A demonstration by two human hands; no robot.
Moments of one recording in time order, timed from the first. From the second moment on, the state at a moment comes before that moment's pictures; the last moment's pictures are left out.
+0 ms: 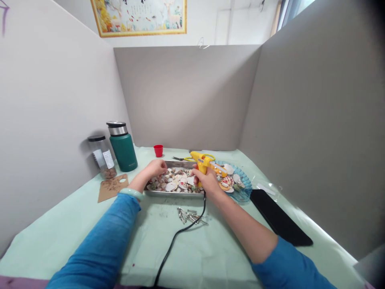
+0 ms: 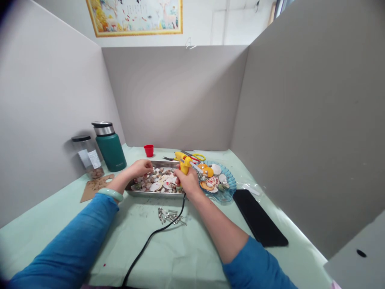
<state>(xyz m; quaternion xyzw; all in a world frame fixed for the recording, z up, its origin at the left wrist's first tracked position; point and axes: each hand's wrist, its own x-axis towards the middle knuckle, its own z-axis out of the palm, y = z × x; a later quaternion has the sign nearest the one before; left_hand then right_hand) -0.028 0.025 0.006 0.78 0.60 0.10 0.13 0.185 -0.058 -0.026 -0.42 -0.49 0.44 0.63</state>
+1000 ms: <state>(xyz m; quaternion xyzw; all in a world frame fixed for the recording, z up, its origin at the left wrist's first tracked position) -0.019 -0.006 0.023 0.78 0.58 -0.12 0.19 0.186 -0.054 -0.029 -0.40 -0.50 0.44 0.62</state>
